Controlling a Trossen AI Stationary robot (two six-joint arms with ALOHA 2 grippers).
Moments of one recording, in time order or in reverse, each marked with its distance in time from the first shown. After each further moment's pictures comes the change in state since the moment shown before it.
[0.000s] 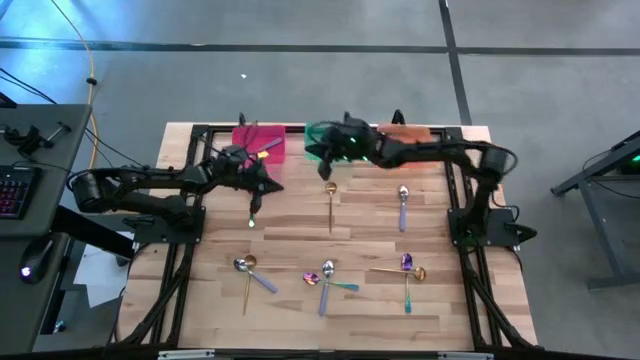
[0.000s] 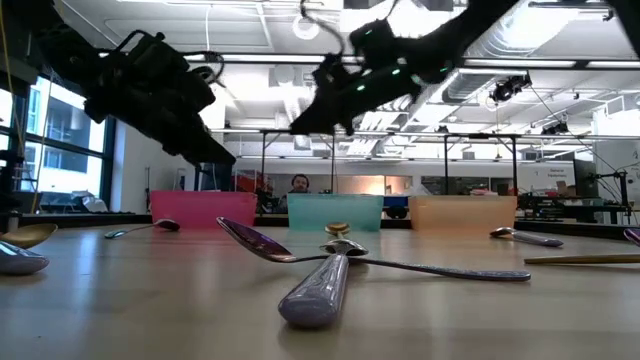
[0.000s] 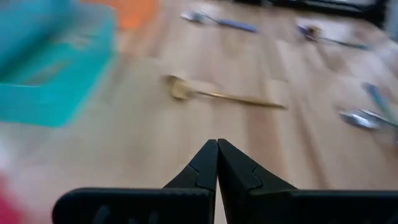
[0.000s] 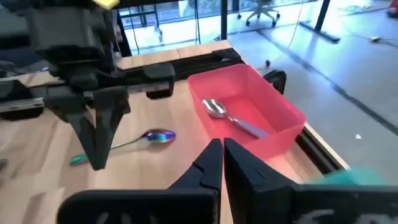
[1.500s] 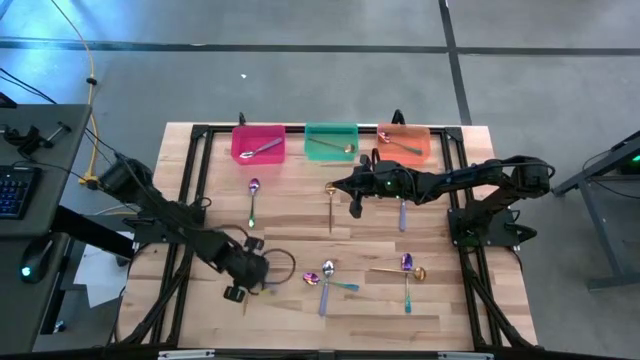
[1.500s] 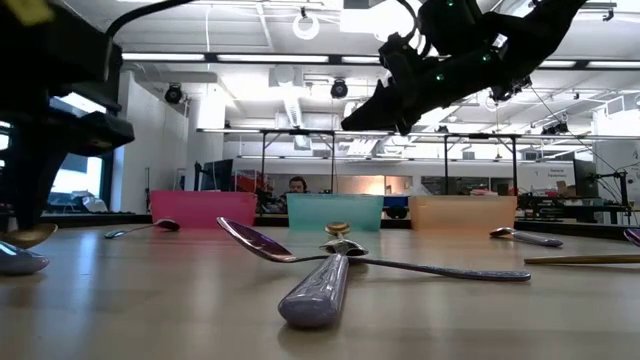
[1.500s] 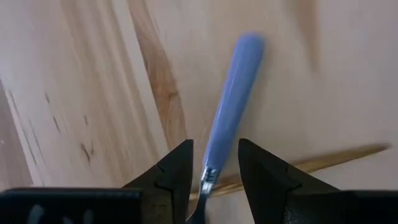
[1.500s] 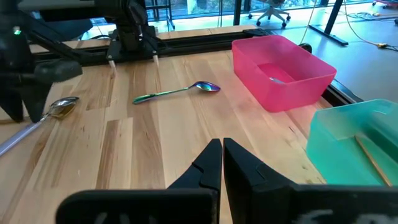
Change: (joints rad) left arm -1.121 0.317 0.405 -0.811 -0.540 -0.443; right arm 0.220 -0.316 -0.484 0.171 0.170 0.021
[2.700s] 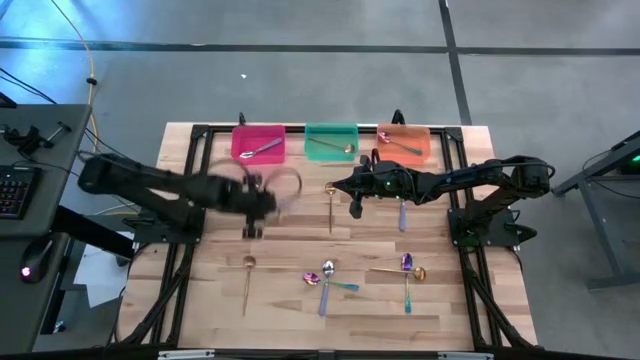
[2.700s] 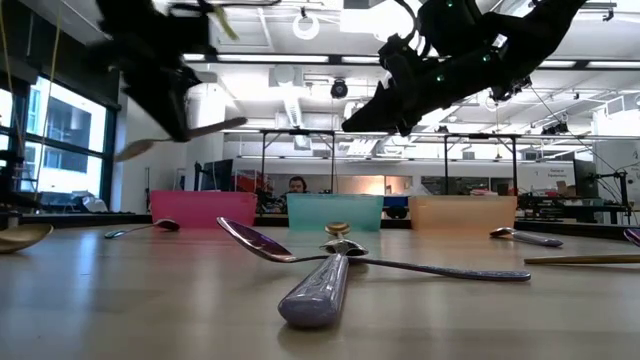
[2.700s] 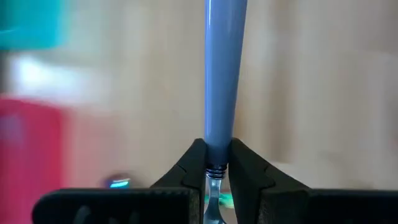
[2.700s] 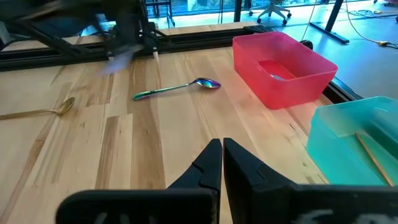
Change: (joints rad) left arm 0.529 -0.257 0.160 -0.339 -0.220 0.269; right arm 0.001 0.001 0.001 -0.014 0.000 -0.004
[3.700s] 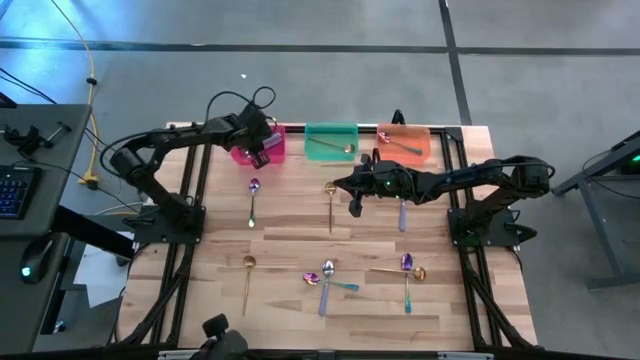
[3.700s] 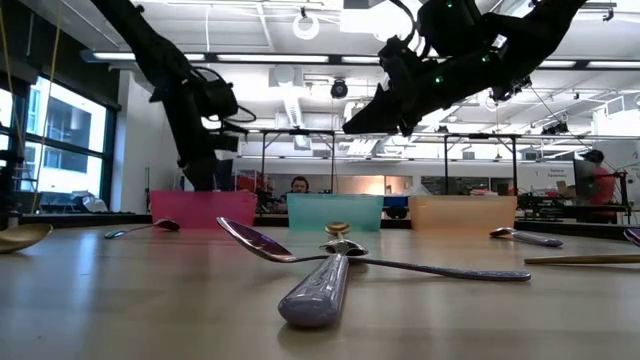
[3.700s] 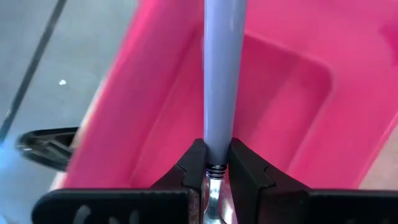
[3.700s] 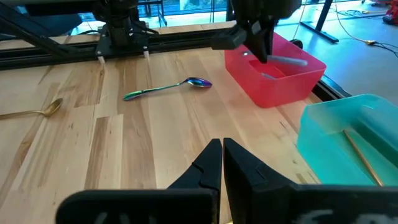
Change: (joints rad) left arm 0.908 0.340 0.001 0.405 0.162 0.428; right arm -0.003 0.000 0.000 -0.002 0.034 0.000
